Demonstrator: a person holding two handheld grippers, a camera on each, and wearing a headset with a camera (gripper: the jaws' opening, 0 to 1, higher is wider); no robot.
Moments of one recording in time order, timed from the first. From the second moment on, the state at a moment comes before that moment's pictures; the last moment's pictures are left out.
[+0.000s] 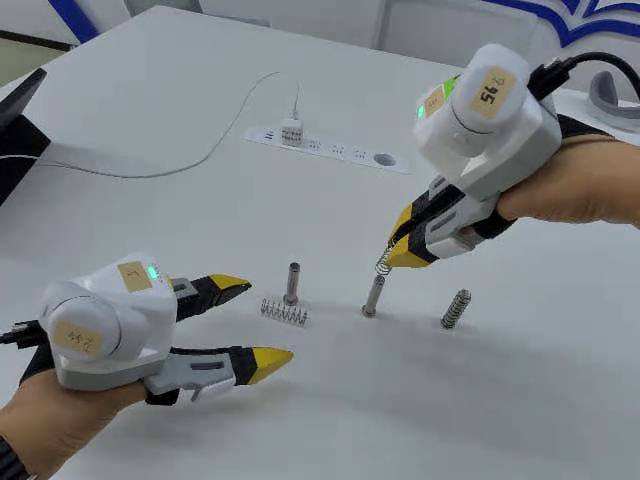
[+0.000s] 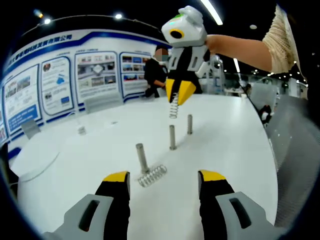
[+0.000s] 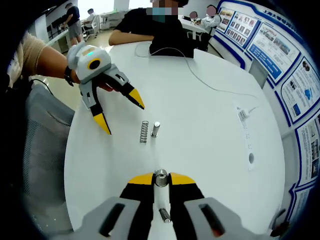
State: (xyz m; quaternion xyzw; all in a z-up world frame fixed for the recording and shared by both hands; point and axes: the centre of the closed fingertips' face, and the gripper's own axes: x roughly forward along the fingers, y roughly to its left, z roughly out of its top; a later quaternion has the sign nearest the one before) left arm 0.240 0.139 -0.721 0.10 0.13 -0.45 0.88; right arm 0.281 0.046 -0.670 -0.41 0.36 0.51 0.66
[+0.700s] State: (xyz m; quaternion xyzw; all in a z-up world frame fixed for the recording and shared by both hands) left arm 0.243 0.140 -0.721 0.09 0.13 -0.45 0.88; right arm 0.284 0.046 -0.705 -0.42 0.40 0.51 0.63
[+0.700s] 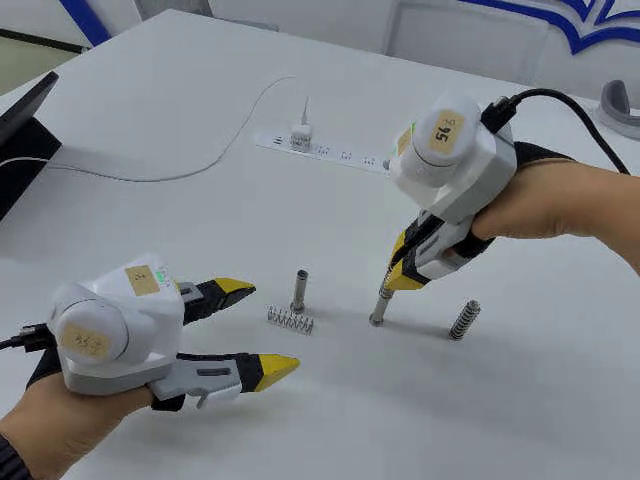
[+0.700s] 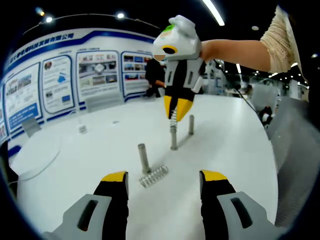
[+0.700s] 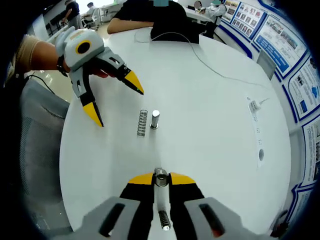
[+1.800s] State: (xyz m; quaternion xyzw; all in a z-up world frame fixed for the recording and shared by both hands) left arm 0.242 0.141 -0.723 0.09 0.14 -0.45 0.88; right arm 0.289 0.048 -0.741 -0.40 0.41 0.51 0.64
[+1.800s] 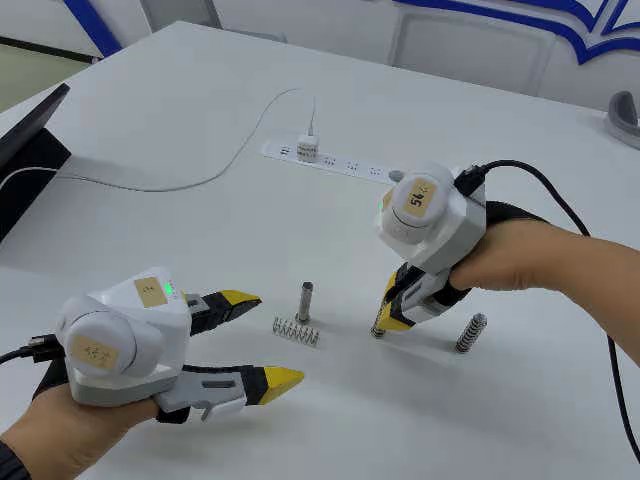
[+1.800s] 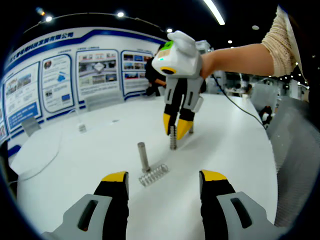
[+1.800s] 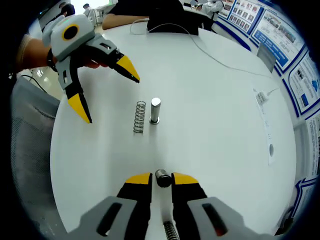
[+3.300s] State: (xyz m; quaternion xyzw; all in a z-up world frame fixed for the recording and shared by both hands) left arm 0.242 0.146 -0.726 0.10 0.14 -0.44 0.88; right arm 0.263 0.122 -0.770 -0.36 0.39 0.54 0.65
